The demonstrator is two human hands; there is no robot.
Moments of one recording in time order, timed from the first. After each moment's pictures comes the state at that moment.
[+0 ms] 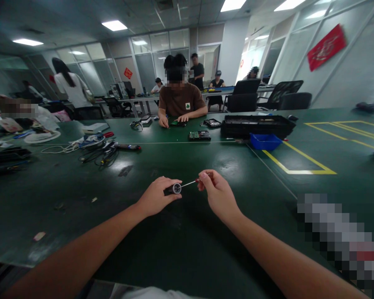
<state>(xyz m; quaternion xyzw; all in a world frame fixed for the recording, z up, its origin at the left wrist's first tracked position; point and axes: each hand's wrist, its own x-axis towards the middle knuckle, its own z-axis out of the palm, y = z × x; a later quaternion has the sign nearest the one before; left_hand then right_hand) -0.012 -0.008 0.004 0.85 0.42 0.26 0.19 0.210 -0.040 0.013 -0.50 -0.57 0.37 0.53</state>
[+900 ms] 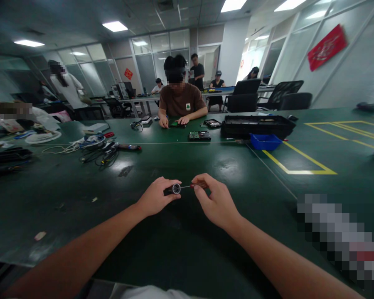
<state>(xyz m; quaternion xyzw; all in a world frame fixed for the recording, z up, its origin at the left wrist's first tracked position) -0.013 -0.005 -0.002 0.86 0.42 0.24 0.18 0.210 -0.056 0.028 -0.51 -0.73 0.21 0.41</state>
